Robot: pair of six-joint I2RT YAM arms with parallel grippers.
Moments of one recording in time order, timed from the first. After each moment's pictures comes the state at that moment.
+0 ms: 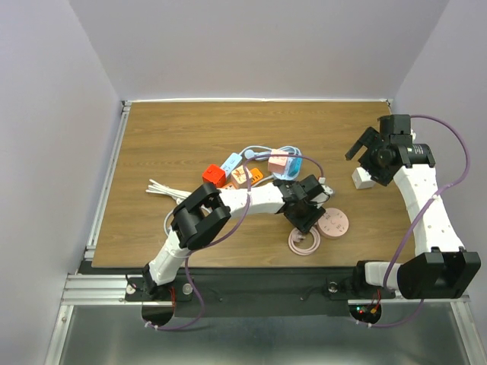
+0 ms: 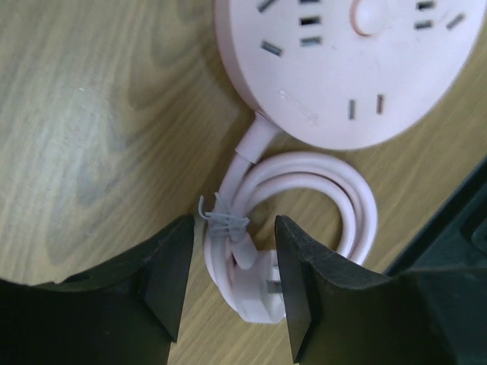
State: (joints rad) left arm -1.12 2.13 1.60 -0.51 0.15 -0.25; right arm -0.01 1.25 1.29 -0.96 0.15 0.68
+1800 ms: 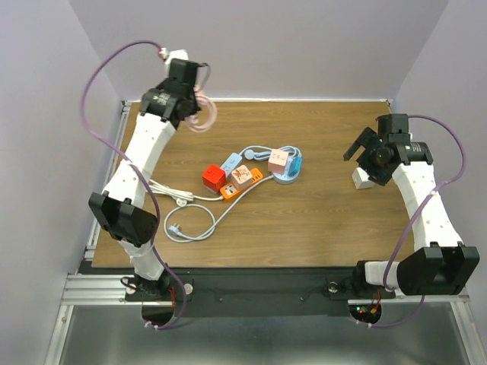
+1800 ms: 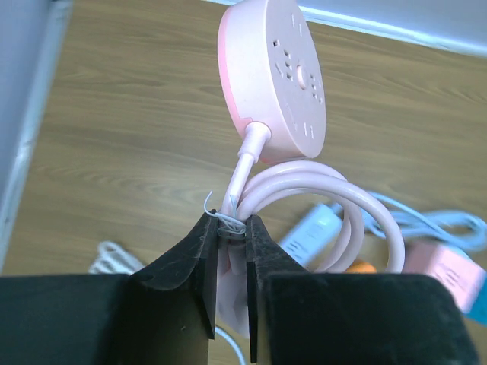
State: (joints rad) left arm -0.44 1.73 2.03 -0.94 -0.44 -0.38; right arm -0.01 1.27 1.29 -0.96 0.12 0.67
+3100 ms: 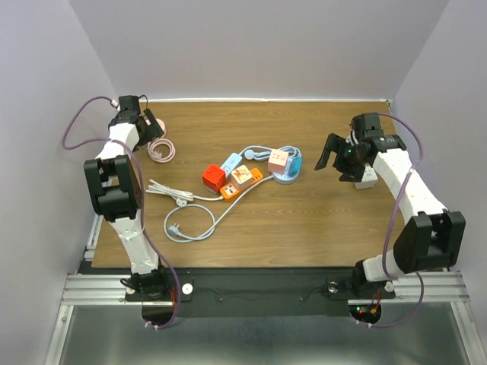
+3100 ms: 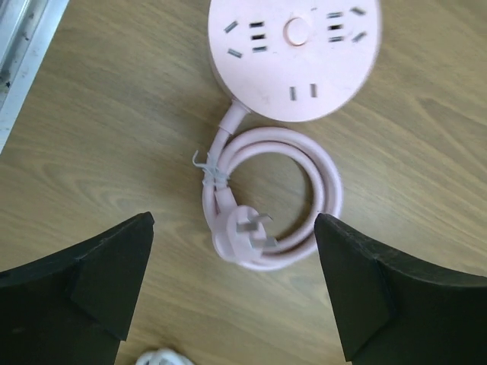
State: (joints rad) left arm 0.15 2.02 1.61 -0.48 -0.11 -0.39; right arm 0.08 1.42 1.25 -0.88 -0.23 0.47
